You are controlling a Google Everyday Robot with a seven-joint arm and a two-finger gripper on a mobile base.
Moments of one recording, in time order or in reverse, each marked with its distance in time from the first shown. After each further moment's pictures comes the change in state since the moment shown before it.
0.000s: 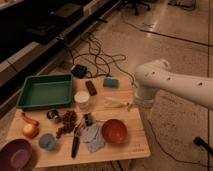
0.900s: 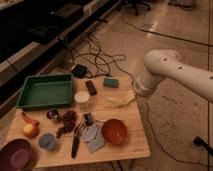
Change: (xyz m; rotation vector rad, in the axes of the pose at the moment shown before) arm -0.023 0.036 -0.040 -0.281 -0.014 -0.825
